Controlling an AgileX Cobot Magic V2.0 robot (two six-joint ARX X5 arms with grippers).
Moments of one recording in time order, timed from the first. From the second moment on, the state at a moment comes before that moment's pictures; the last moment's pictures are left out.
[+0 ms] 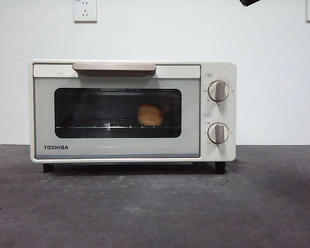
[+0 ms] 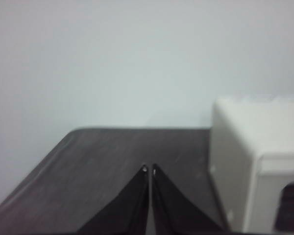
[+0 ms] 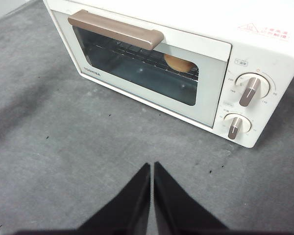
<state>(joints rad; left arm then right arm) -0.01 0.21 0.43 -0.20 -0.13 0.04 0.88 0.80 0.86 -0.57 0.18 0.27</state>
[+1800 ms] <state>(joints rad) 0.01 0.01 0.03 -0.18 -0.13 0.04 0.88 0.80 0.86 -0.57 0.18 0.27</state>
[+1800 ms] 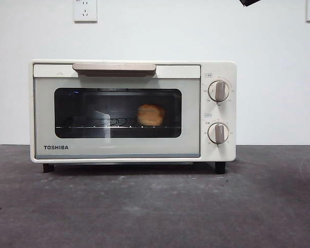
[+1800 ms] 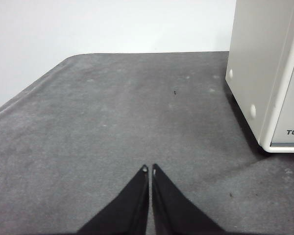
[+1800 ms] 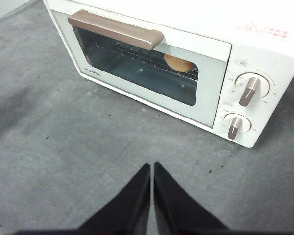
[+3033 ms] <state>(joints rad) 0.01 0.01 0.03 -0.18 -0.13 0.04 0.05 0.06 0.12 0.03 -0.01 0.07</state>
